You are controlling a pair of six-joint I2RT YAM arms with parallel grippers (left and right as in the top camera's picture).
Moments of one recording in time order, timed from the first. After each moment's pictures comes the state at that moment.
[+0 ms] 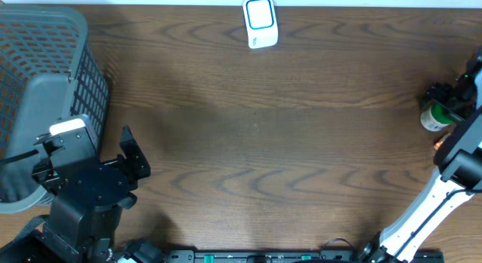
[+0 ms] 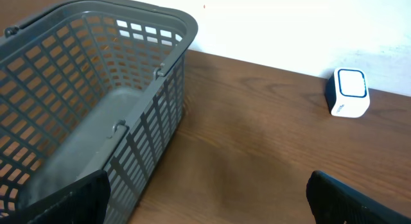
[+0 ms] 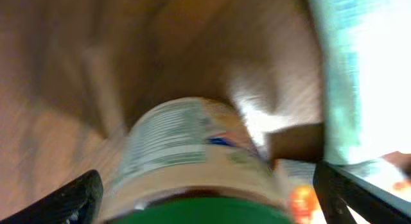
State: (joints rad) left arm -0.64 0.79 1.41 -1.28 -0.77 -0.54; right arm -0.56 2.35 1.99 -1.21 0.08 0.24
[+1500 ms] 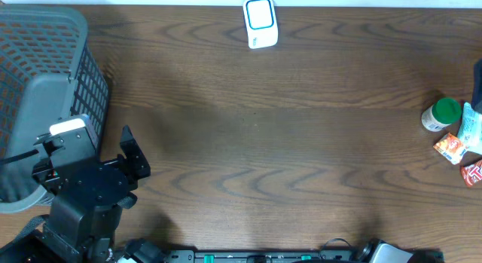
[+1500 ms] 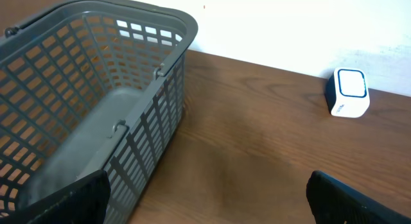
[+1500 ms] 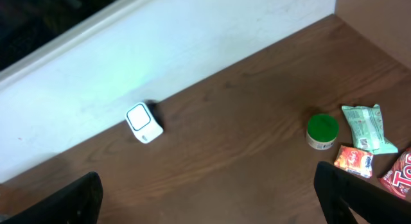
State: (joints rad) left arm -0.64 0.79 1.41 -1.28 -0.77 -0.54; right arm -0.50 1.40 2.56 -1.69 -0.37 0.21
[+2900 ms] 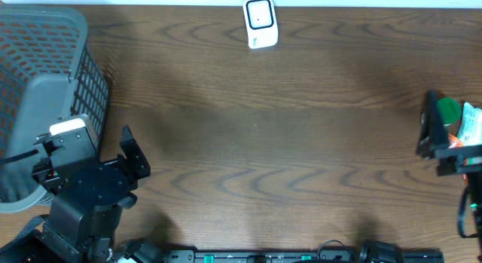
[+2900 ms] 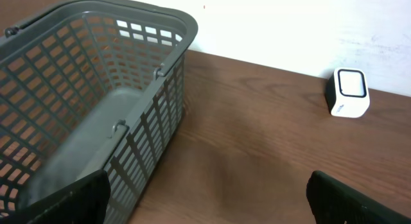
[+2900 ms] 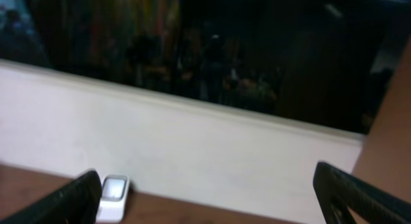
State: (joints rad) left arm -0.64 0.79 1.41 -1.28 -0.77 -0.54; right arm -0.22 0.66 1.33 -0.52 -0.32 -0.14
